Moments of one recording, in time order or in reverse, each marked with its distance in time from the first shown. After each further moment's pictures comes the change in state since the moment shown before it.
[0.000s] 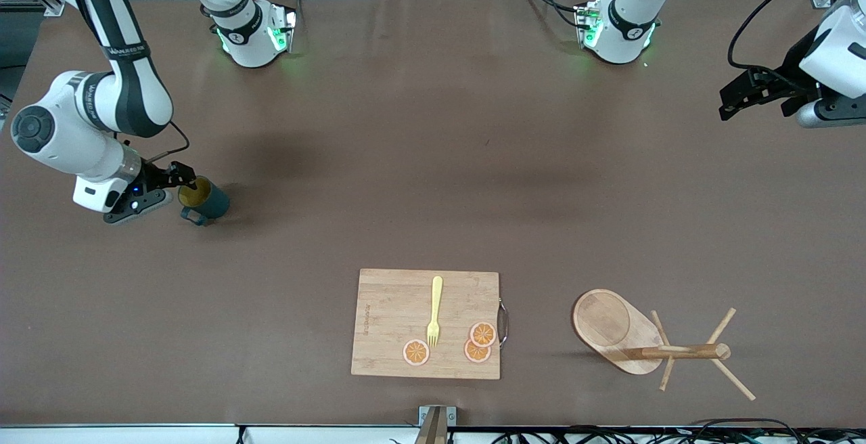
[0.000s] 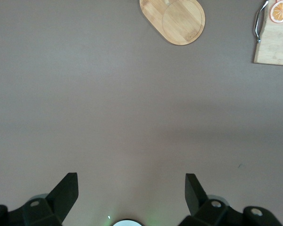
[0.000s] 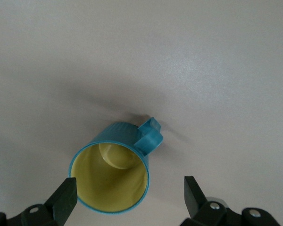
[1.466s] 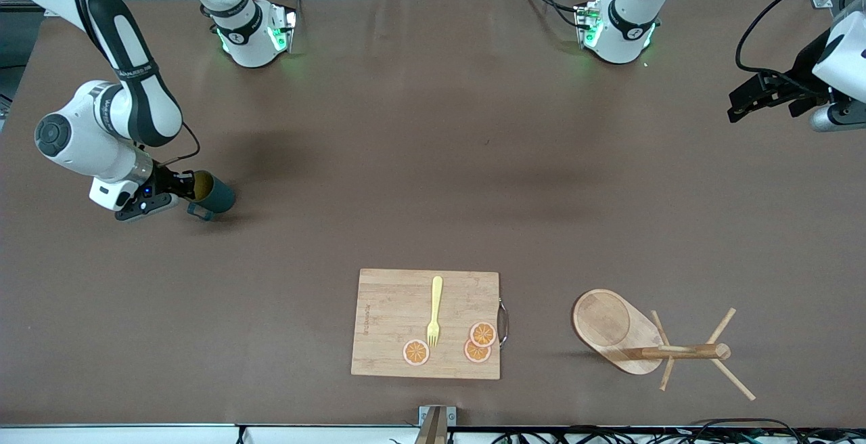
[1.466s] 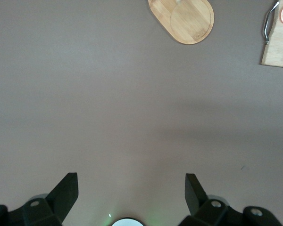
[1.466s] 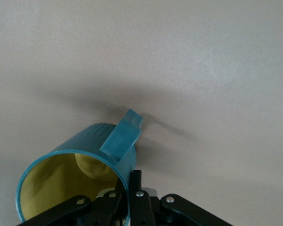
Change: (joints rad) left arm 0.029 0.000 -0.002 -0.011 0.000 0.001 0.000; right arm -0.028 0.065 0.000 -0.044 0.114 0.058 0.057
